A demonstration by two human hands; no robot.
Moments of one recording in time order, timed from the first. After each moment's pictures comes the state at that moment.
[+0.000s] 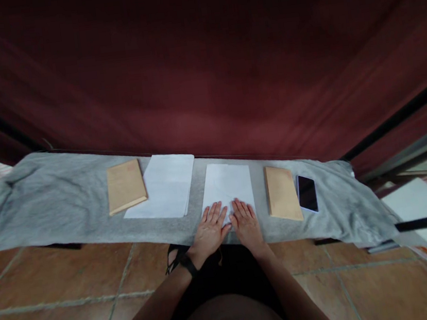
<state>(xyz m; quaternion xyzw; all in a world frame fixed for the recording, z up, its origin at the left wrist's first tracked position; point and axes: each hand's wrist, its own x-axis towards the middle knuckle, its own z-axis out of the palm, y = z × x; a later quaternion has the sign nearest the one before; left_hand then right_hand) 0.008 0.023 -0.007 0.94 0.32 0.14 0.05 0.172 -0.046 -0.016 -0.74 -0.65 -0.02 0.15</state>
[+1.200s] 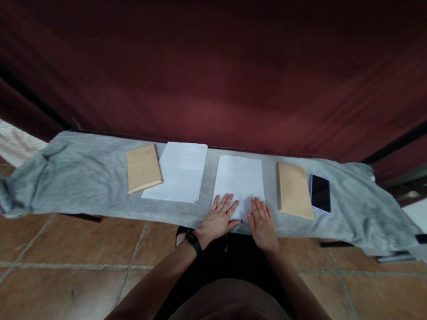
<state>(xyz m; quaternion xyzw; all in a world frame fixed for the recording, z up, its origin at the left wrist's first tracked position) -0.002 0.028 -0.005 0.96 0.26 0.09 0.03 0.183 -0.083 -0.034 -0.74 -0.63 -0.05 0.23</state>
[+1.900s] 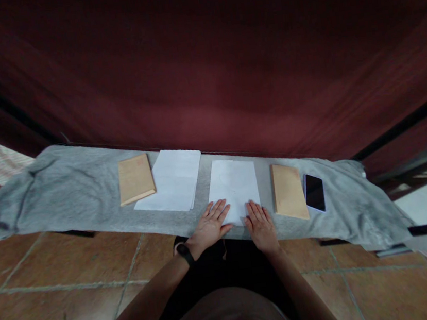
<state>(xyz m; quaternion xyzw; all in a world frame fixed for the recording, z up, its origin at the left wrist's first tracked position) -0.013 0.036 -0.006 0.96 0.25 0.12 0.01 0.196 -0.081 -0.030 -0.74 -0.65 -0.08 0.15</state>
